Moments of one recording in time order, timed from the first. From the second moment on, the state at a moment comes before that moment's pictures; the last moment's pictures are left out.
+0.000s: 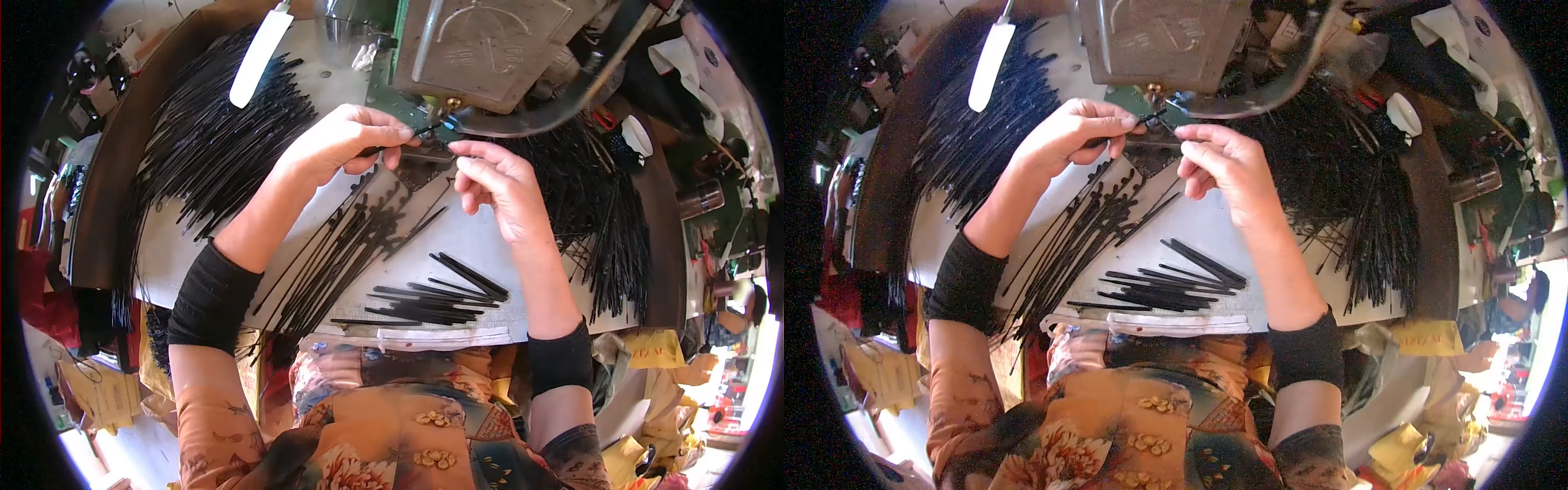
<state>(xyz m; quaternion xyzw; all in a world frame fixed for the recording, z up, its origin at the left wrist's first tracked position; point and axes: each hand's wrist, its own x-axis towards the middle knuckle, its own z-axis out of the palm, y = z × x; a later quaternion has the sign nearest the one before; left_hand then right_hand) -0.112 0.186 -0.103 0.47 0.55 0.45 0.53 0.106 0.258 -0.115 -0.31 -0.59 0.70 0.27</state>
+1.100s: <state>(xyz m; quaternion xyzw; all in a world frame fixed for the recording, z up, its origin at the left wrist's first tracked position) -0.189 0.104 -0.110 0.59 0.78 0.20 -0.12 0.111 0.278 -0.139 -0.24 -0.39 0.80 0.38</state>
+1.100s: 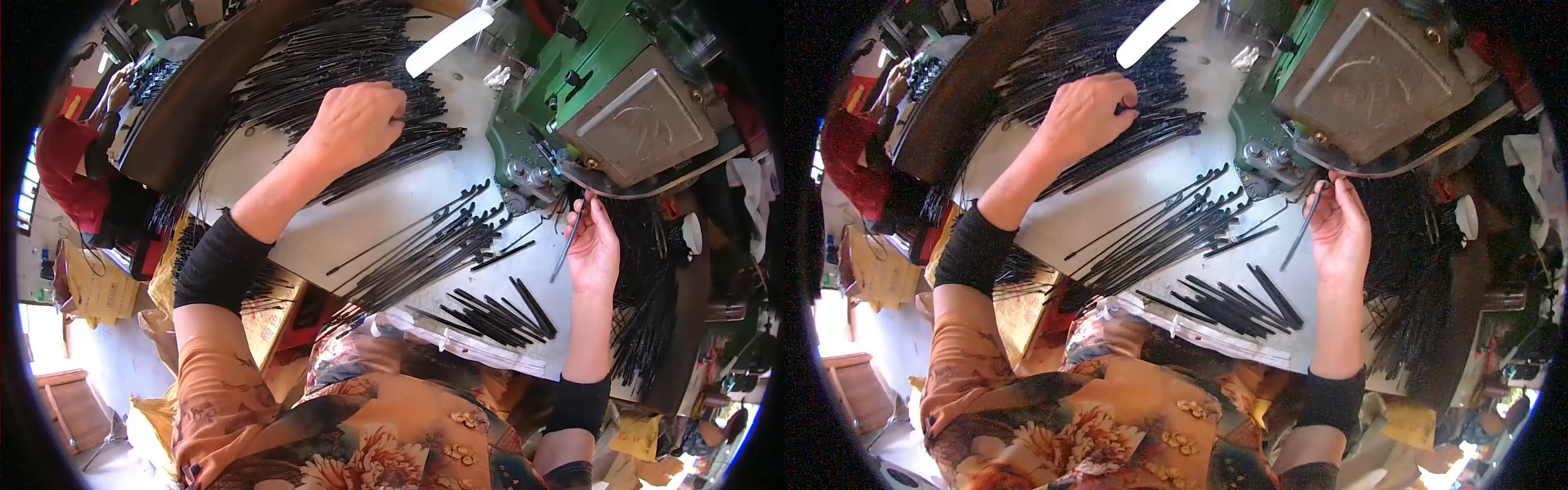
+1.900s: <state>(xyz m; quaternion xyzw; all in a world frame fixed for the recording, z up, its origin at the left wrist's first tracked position) -0.108 0.174 -0.114 0.48 0.51 0.50 0.52 0.089 0.244 -0.110 -0.25 -0.69 0.67 0.12</state>
